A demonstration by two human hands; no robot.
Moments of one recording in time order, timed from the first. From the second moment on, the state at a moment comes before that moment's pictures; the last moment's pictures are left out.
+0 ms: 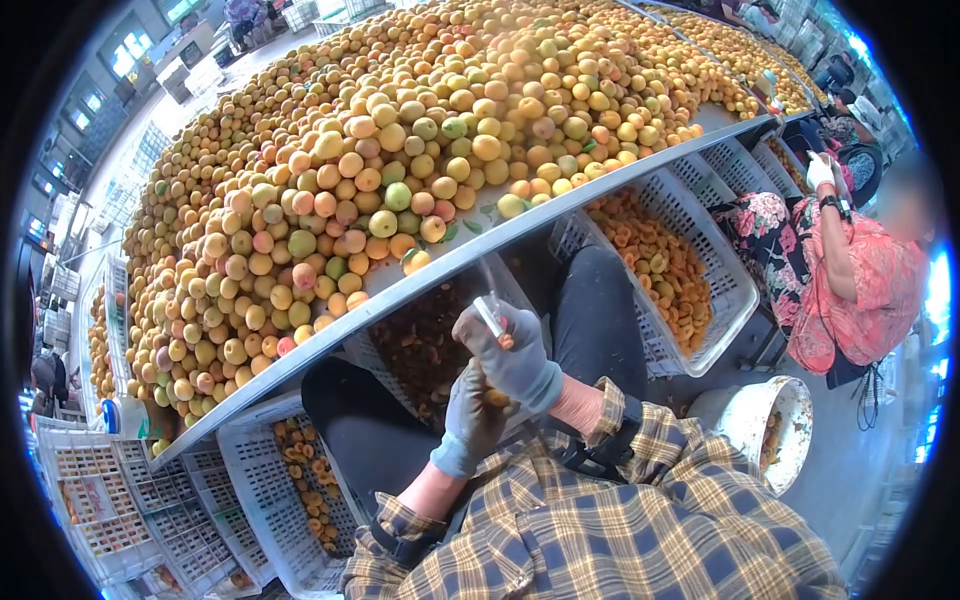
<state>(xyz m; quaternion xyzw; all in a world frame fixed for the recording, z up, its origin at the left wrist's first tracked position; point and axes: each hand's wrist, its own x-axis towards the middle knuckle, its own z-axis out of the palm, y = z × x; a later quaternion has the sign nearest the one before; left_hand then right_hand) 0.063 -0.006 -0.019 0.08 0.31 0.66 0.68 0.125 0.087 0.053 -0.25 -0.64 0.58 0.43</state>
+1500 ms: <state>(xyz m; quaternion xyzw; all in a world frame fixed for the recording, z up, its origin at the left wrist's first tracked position) 0.074 0.000 -0.021 -0.03 0.39 0.69 0.61 0.117 0.089 0.040 -0.31 -0.60 0.58 0.45</state>
